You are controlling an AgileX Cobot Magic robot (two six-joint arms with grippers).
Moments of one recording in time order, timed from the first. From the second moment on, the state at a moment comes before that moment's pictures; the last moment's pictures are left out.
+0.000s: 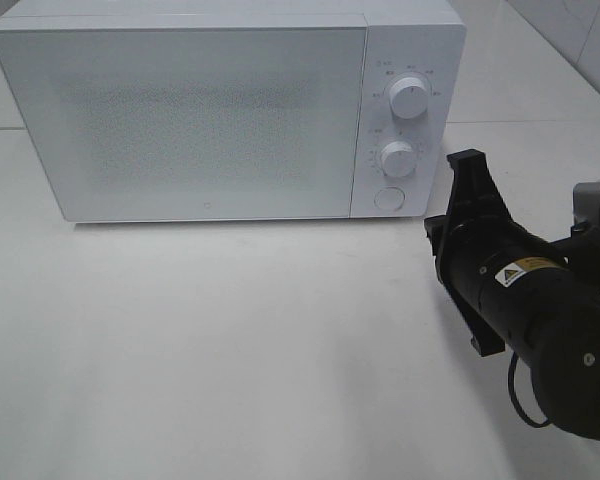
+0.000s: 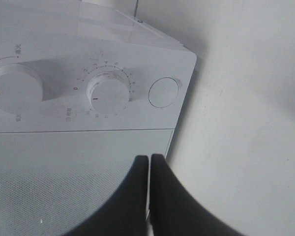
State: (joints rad) left arm 0.03 -0.01 -0.52 -0.21 1.07 0.14; right arm 0.85 1.67 -0.40 0.94 -1.02 1.03
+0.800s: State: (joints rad) left arm 0.03 -0.01 -0.52 -0.21 1.07 0.14; right arm 0.69 1.91 -0.58 0.80 -0.99 1.25
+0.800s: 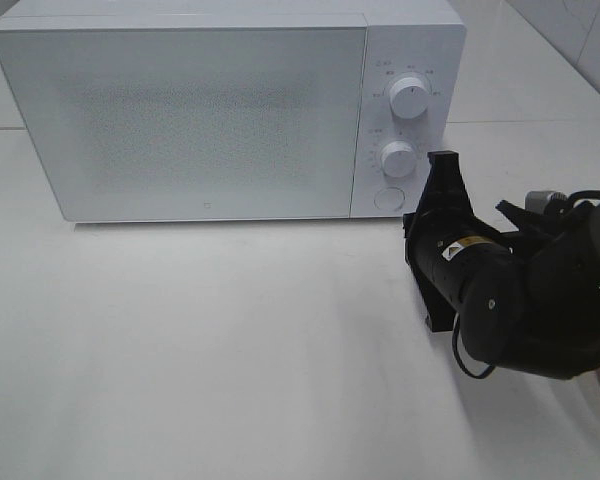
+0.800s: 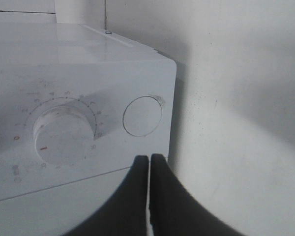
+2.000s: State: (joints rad) left arm 0.03 -0.01 -0.52 -0.21 1.07 0.14; right arm 0.56 2.16 -0.87 0.72 -0.89 1.33
